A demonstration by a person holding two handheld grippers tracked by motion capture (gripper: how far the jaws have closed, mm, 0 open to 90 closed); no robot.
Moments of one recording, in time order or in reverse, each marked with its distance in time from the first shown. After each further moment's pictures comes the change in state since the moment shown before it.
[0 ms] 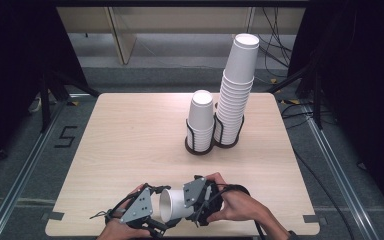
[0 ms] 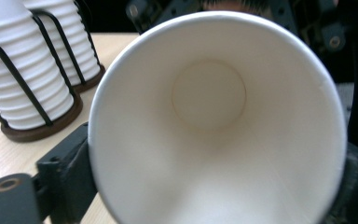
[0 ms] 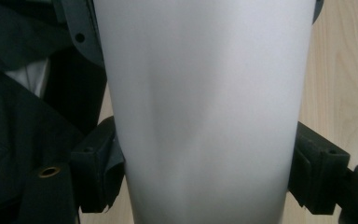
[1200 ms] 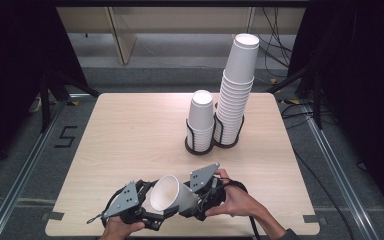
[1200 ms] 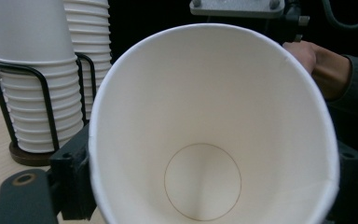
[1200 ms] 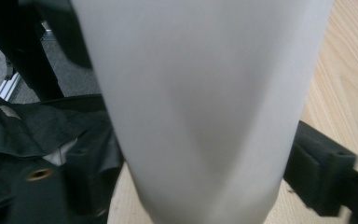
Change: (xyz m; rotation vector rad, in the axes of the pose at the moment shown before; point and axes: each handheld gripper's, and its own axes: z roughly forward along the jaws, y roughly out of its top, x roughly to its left) left arm 0.008 0.004 -0.012 -0.223 0.039 -0.192; right arm -0.011 -0.018 0.006 -0.259 0.087 0.247
